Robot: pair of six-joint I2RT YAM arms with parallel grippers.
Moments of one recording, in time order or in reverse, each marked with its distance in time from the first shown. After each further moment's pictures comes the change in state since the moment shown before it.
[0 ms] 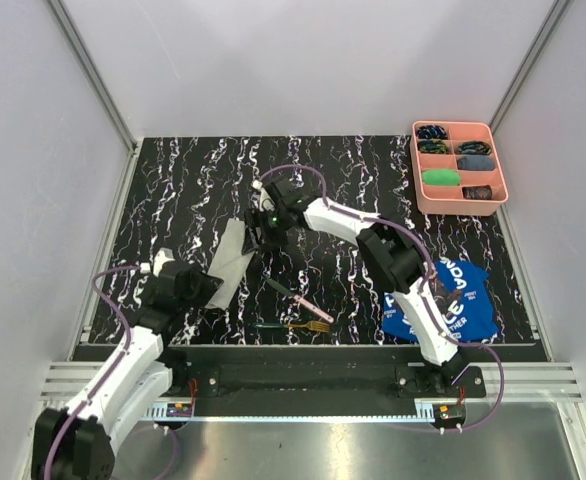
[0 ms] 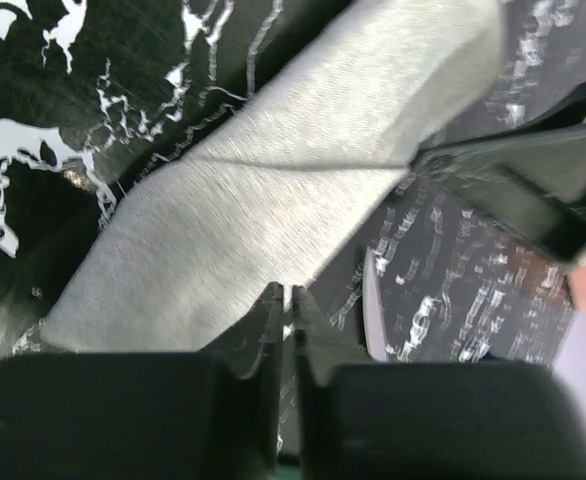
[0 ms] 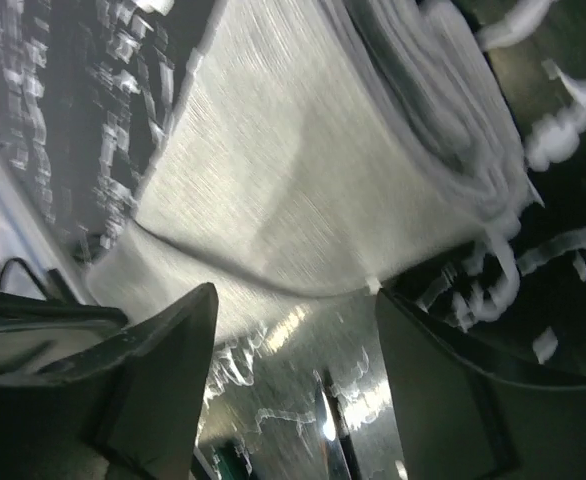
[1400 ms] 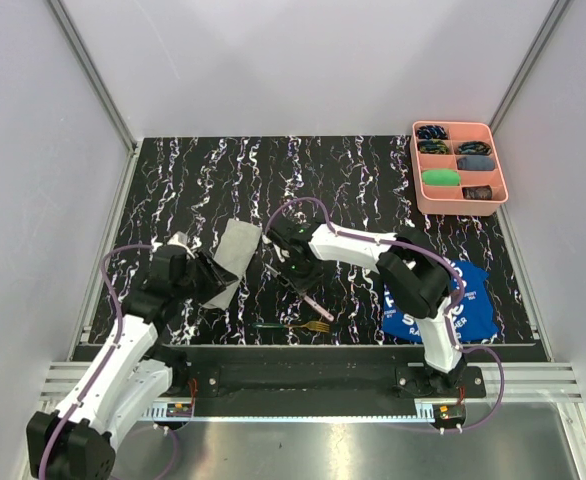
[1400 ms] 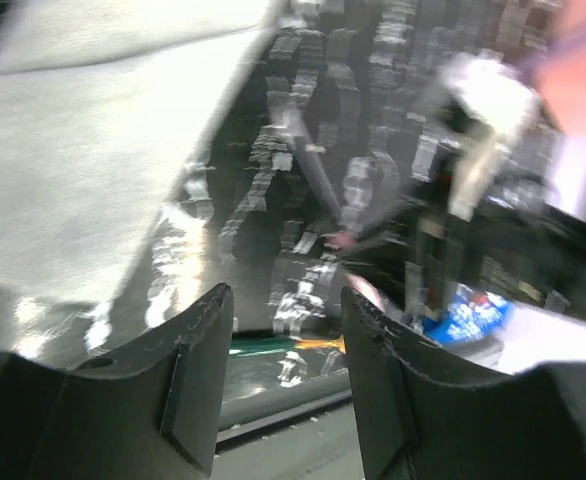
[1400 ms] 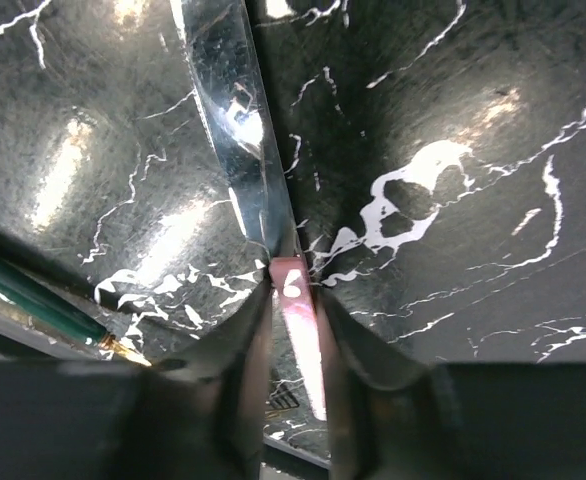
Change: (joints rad) left arm 0.006 -0.050 0.211 -0.256 0.296 0.206; right arm 0.157 -0.314 -0.368 -0.483 0.438 -0.296
